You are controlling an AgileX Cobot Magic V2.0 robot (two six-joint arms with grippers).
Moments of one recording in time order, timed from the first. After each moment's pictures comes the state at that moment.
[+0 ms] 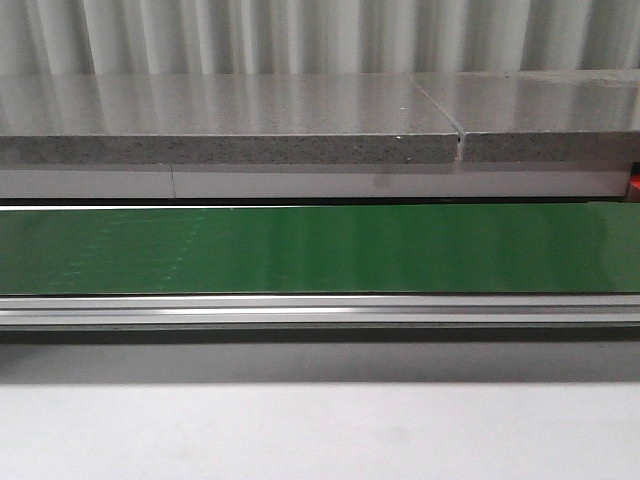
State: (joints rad) left arm 0.39 1.77 -1.07 -0.44 0.49 0.12; right arm 0.01 0.42 -0.62 -0.03 0.77 -0.07
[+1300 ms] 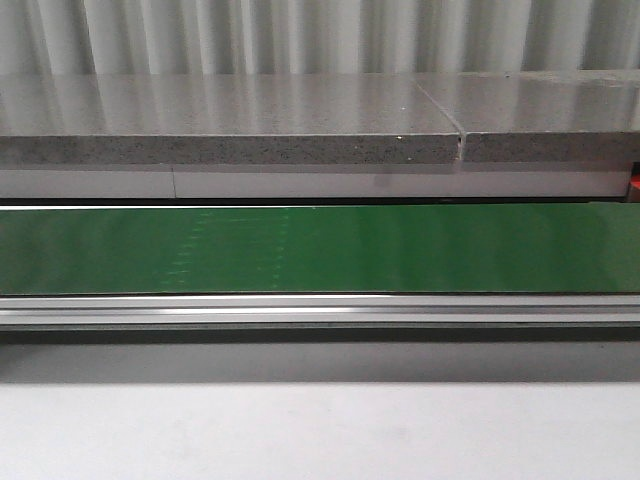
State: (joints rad) left arm 0.39 1.57 -1.07 -0.44 0.57 0.14; right arm 0.01 0.42 -0.62 -0.03 0.77 -0.07
